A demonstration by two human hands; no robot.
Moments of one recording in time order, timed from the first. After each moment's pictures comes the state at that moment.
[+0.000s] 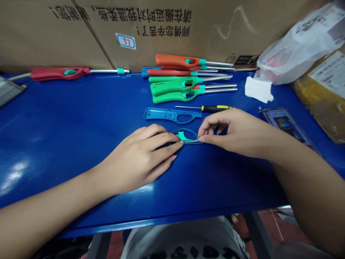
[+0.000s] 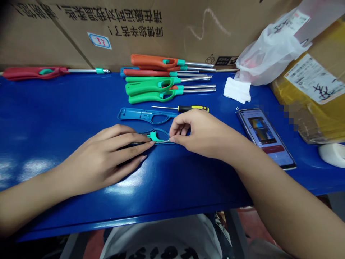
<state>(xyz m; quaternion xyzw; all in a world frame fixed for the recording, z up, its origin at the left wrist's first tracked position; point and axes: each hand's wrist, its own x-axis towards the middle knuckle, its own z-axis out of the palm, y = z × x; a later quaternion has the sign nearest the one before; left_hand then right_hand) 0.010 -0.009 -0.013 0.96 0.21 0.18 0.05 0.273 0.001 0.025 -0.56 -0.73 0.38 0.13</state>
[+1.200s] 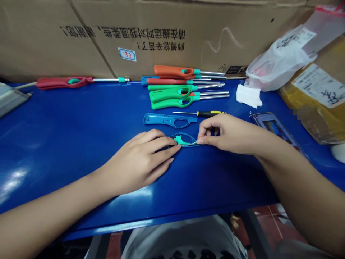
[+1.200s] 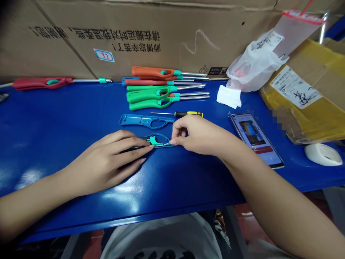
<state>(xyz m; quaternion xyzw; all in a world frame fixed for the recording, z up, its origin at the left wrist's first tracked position) 0.010 -0.010 -0.011 0.96 0.20 0.18 0.05 0.282 0.007 0.021 -0.55 -0.75 0.36 0.08</state>
